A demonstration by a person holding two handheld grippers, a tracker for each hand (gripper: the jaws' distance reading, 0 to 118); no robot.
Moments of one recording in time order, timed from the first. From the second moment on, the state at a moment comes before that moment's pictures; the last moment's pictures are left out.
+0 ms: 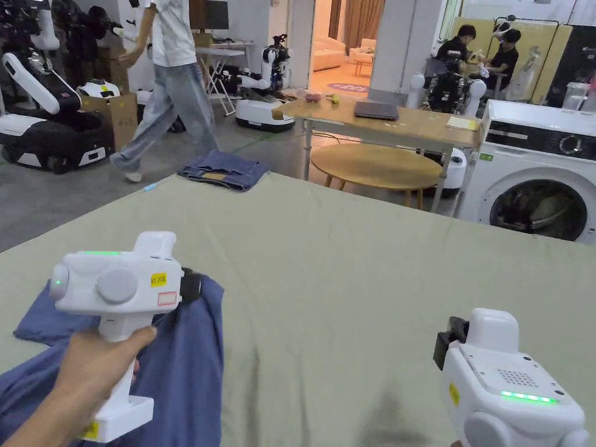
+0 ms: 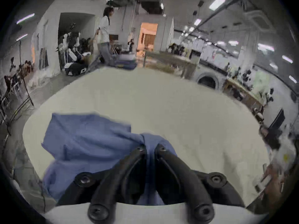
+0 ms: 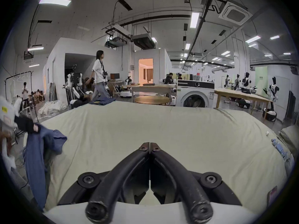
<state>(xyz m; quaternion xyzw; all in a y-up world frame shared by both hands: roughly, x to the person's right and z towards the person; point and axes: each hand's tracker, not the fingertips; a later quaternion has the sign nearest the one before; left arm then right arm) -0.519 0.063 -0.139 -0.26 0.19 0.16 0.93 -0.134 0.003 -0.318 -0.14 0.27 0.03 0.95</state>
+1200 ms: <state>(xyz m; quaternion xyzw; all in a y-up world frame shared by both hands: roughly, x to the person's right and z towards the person) -0.077 0.069 -0.371 -0.31 -0.25 0.08 0.91 0.152 0.027 -0.305 -0.12 0.02 0.02 0.99</state>
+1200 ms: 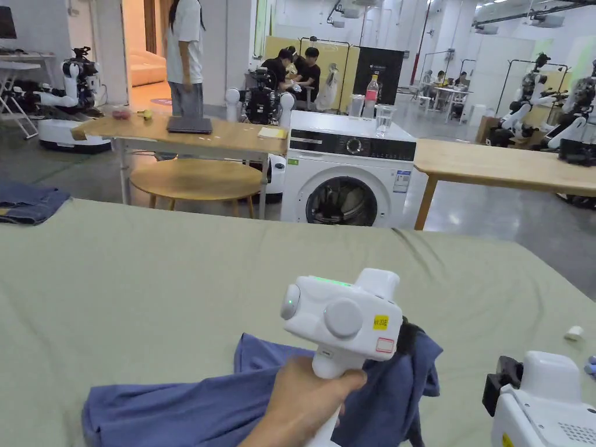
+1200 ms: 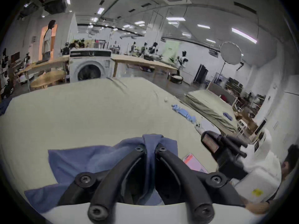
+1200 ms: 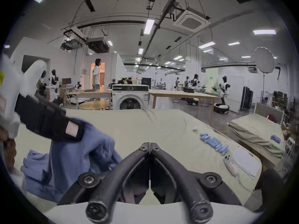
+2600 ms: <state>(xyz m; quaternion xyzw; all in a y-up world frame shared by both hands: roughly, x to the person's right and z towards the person) -0.439 -0.009 -0.314 -0.46 0.10 0.19 0.86 0.016 0.013 -0.340 -0.16 0.15 0.03 0.97</state>
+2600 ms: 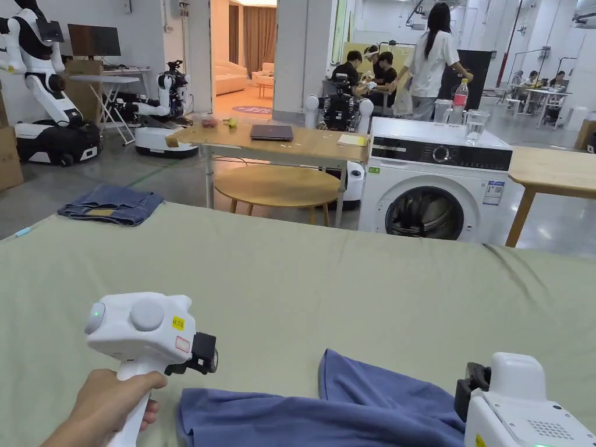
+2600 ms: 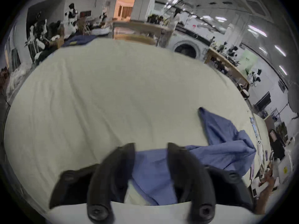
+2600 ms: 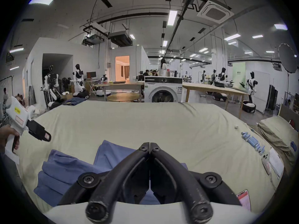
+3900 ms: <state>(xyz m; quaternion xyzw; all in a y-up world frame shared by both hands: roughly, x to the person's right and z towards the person) -0.413 -0.038 -0.257 -0.42 0.12 0.13 0.89 0.117 -0.068 -0.467 -0.52 0.13 0.06 0.84</state>
